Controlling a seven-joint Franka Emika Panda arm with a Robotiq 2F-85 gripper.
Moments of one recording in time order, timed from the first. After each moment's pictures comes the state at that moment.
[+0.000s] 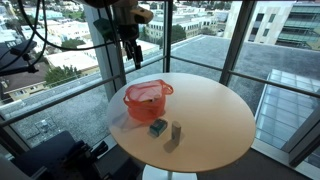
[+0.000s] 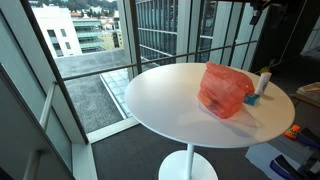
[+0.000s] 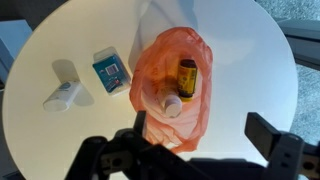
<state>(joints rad) -0.03 -0.29 0.06 -2.34 0.14 2.17 0.31</state>
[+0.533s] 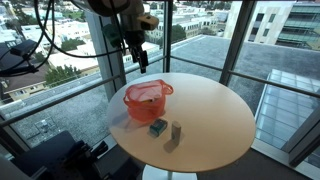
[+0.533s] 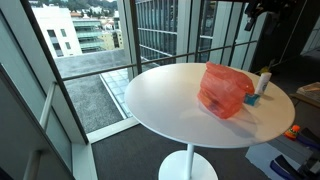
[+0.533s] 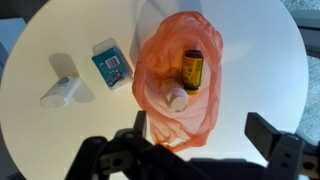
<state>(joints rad) -0.03 -0.23 0.04 -2.33 0.13 2.24 0.31</state>
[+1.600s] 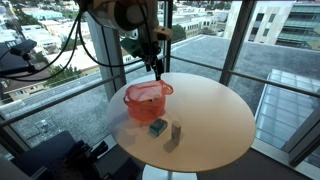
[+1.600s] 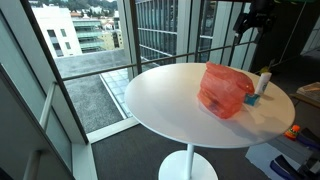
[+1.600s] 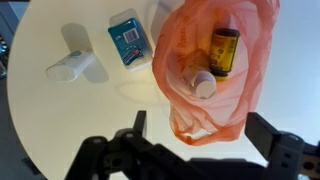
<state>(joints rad) -0.04 -0.03 0.01 -2.22 0.01 2.32 0.31</state>
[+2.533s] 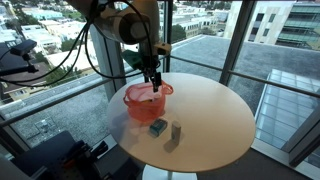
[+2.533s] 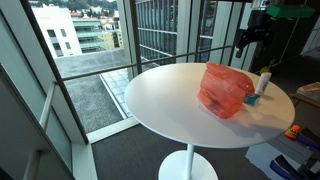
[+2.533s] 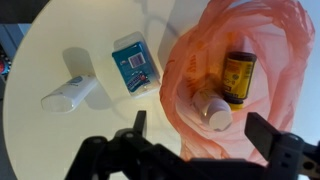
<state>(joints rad) -0.04 0.05 0.01 -2.25 0.01 2.32 0.31</state>
